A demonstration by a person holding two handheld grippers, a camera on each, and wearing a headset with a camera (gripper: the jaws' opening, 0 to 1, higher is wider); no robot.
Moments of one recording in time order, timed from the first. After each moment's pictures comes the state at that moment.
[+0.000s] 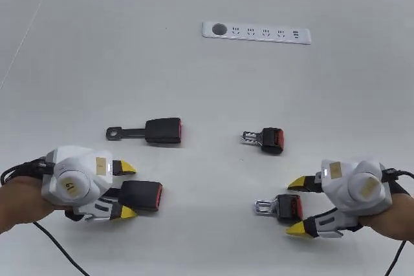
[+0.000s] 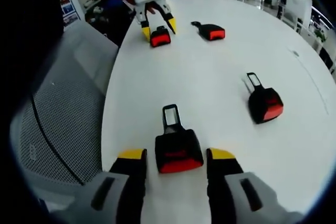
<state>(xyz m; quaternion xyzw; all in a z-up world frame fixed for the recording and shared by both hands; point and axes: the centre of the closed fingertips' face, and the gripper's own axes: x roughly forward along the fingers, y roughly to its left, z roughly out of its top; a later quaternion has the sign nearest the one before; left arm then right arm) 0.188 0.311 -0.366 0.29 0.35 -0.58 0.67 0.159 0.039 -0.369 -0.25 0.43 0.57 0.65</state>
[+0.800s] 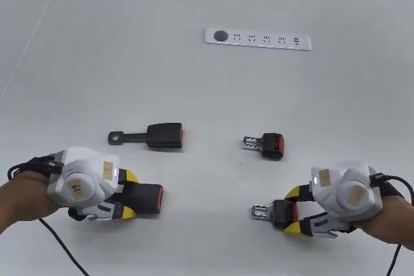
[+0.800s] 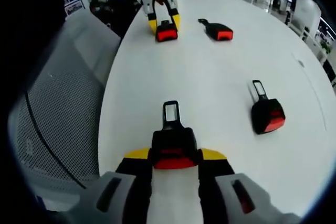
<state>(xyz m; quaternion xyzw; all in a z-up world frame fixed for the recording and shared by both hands) 0.189 0.313 -0.370 0.31 0.35 -0.59 0.65 0.163 0.049 -0.371 -0.30 0.42 0.58 0.63</state>
